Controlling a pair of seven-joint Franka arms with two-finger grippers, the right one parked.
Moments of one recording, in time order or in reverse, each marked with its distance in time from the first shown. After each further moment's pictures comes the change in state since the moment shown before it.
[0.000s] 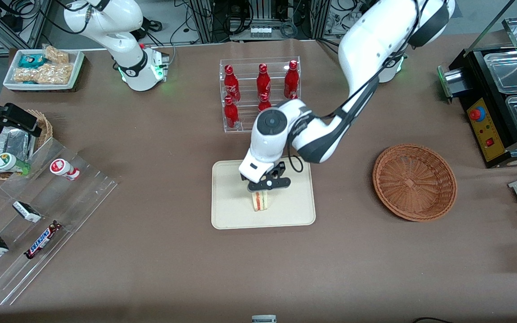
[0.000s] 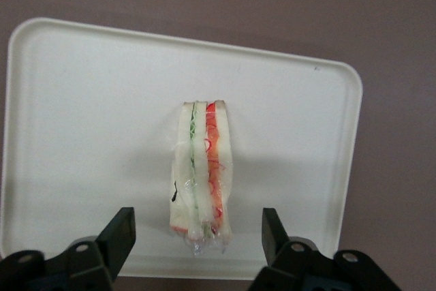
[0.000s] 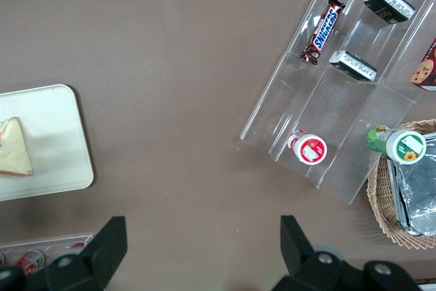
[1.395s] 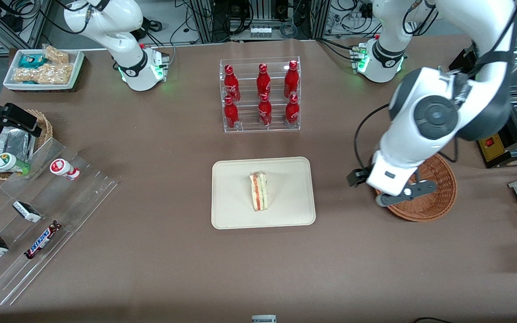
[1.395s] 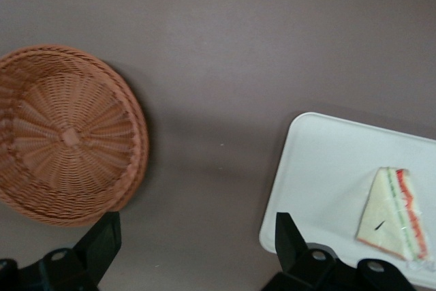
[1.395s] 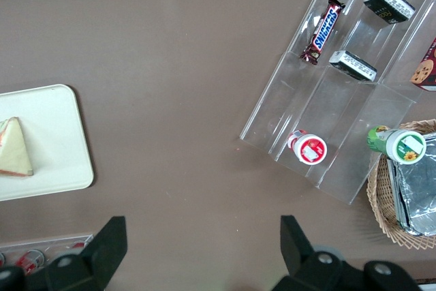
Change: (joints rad) arm 0.434 -0.343 0.029 -0.080 -0.158 -0.441 0.426
